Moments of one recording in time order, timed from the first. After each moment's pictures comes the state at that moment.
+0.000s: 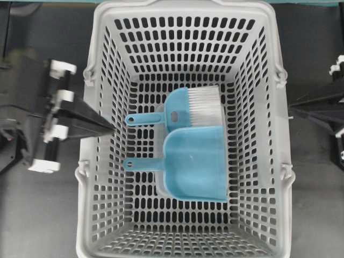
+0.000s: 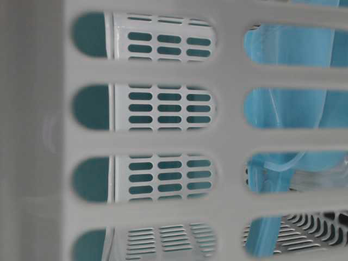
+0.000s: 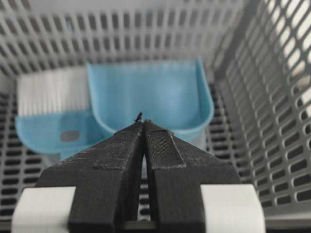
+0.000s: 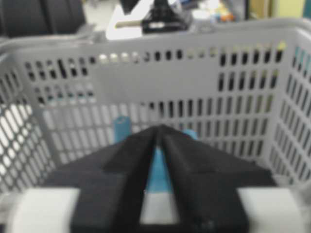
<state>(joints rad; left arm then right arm) -0.11 -0.54 0.56 0.04 0.47 -0.06 0.00 -1.00 1.17 0.02 -0.10 0.05</state>
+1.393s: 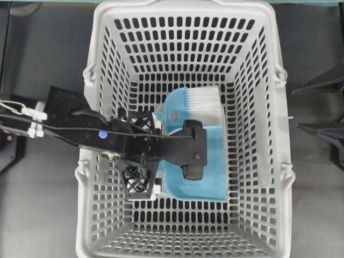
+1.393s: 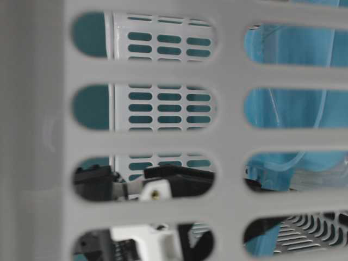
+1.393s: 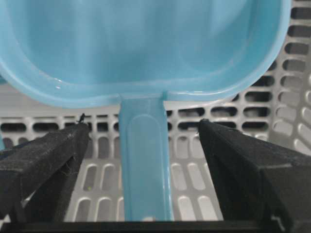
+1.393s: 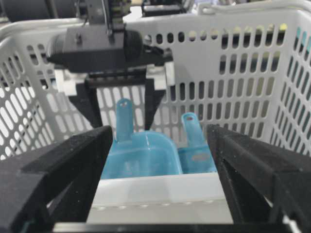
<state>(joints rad) -0.16 0.13 0.15 0.04 1.03 -0.18 0.00 -1.05 1.15 0.02 0.03 0.06</state>
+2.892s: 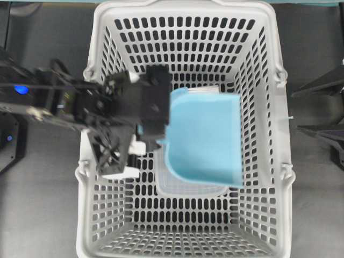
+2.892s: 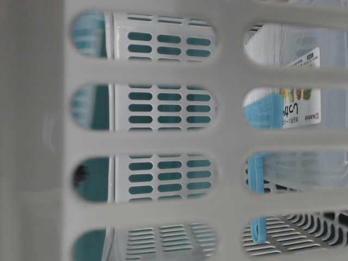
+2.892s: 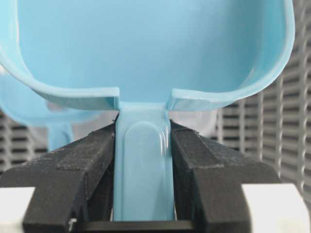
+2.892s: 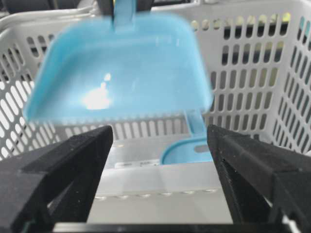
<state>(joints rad) -0.09 -0.18 0.16 0.04 0.87 -0.12 0.01 -1.05 1.17 0.02 0.03 0.06</state>
